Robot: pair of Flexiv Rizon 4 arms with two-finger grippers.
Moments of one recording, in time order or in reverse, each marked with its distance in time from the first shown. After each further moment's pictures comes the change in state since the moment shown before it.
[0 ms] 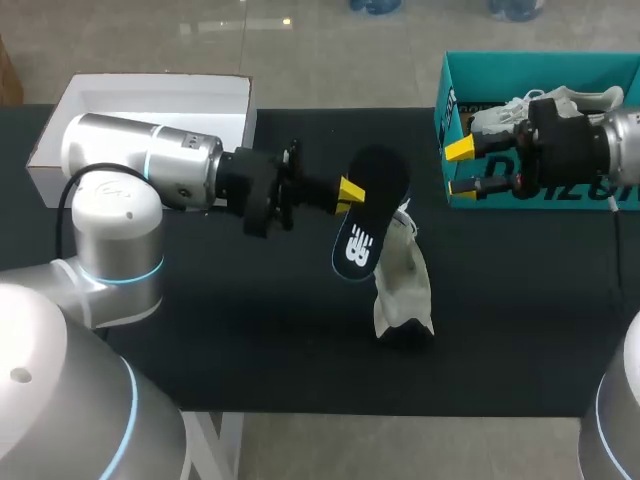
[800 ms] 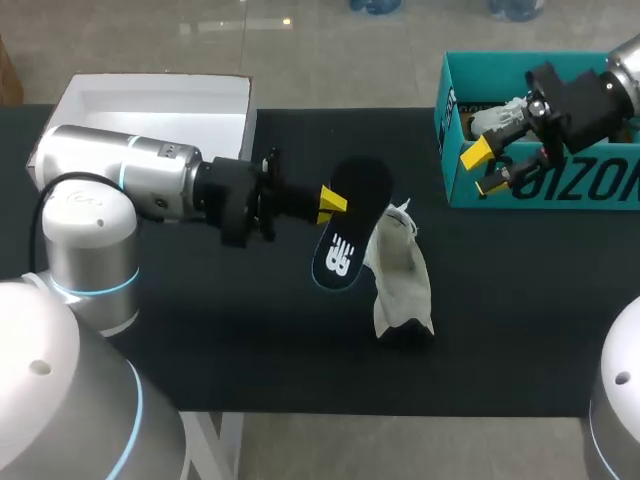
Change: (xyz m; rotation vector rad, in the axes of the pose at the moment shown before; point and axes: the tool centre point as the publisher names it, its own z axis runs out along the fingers) left arm -0.002 -0.026 -0.021 0.003 -0.018 -0.045; right arm 0.015 -0.024 -0.030 0.315 -0.239 -0.132
